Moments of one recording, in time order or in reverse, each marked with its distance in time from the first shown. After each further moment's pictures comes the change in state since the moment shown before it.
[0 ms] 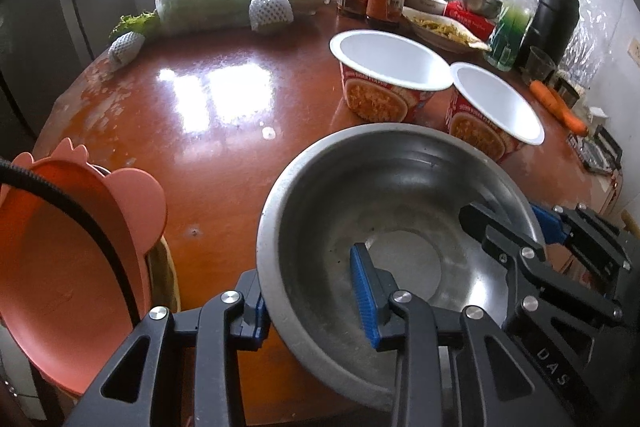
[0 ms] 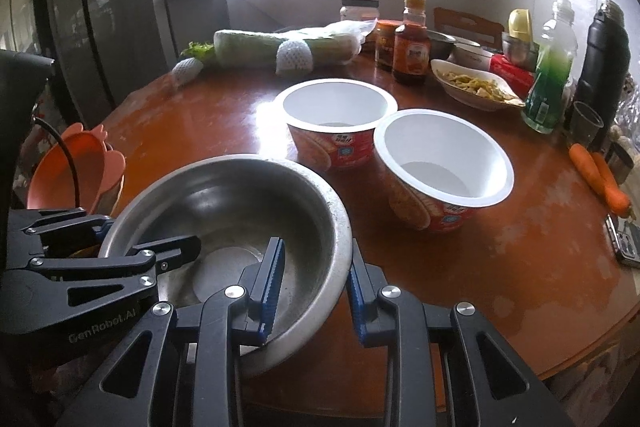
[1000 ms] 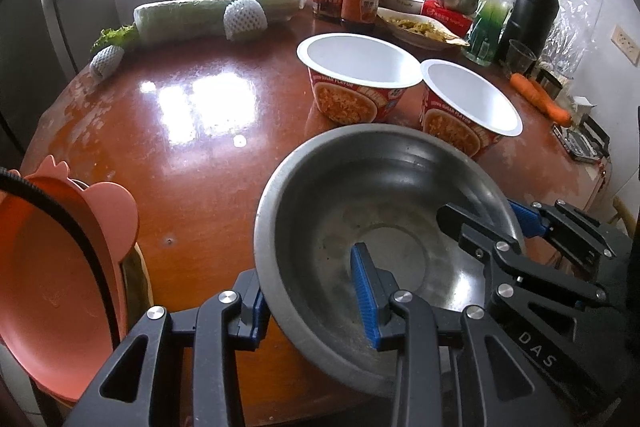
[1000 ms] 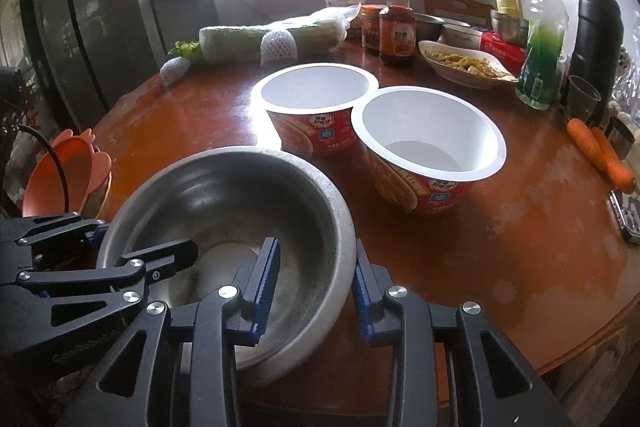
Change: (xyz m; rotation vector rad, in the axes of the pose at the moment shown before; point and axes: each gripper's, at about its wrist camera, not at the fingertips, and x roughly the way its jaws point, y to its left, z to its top) left arm -0.003 -0.011 0.001 0.042 -0.029 -0.047; right arm 0.004 -0.016 -0.007 0.061 0.025 0.007
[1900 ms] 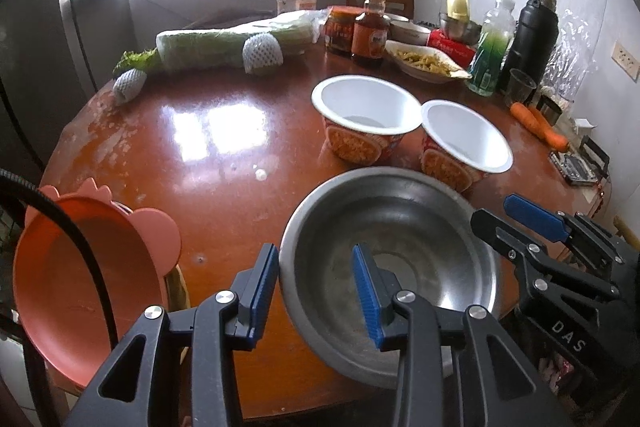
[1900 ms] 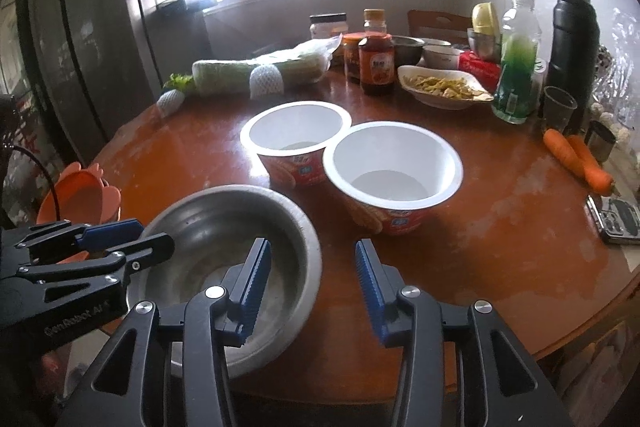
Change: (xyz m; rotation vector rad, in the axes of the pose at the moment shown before) left arm -0.035 -0.002 0.008 -0.021 -0.092 0.033; right arm -0.036 -0.013 0.007 0.043 -0.086 -0.017
